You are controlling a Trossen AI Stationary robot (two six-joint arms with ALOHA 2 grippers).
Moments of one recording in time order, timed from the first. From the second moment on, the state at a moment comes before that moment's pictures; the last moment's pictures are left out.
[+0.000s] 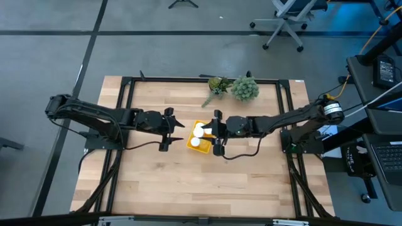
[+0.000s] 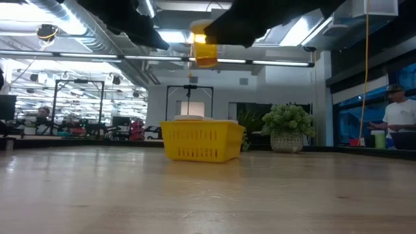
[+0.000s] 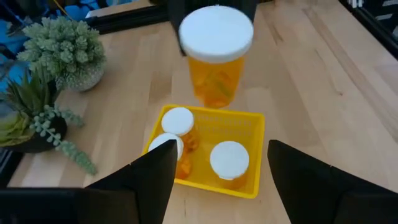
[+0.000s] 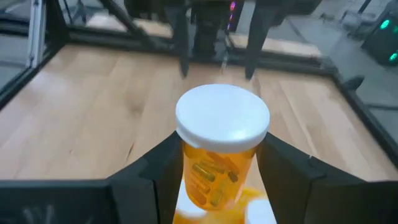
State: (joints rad) left arm -0.10 1.10 0.76 -0.21 -0.13 0.09; right arm 0.13 1.54 0.97 0.20 0.17 -0.08
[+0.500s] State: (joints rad) left arm -0.10 1.11 0.76 -0.21 -0.13 0.07; right arm 0.18 1.52 0.88 0.20 0.17 0.05
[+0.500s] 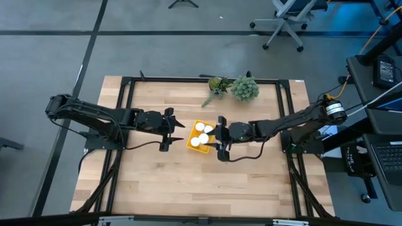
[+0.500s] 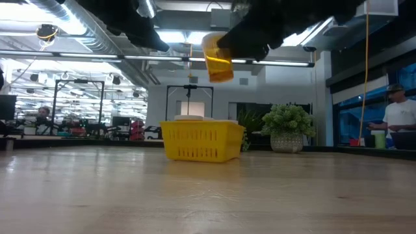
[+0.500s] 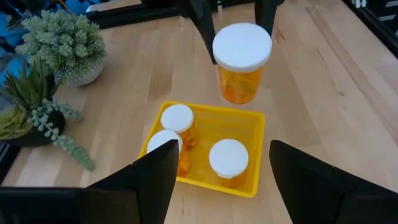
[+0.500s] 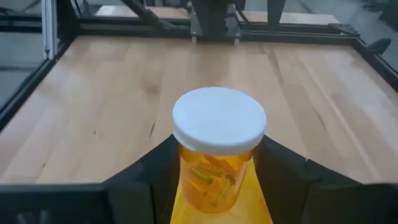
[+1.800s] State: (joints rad) left arm -0.10 1.11 0.76 -0.21 -0.13 0.04; right arm 0.17 1.71 0.76 0.51 0.29 0.07
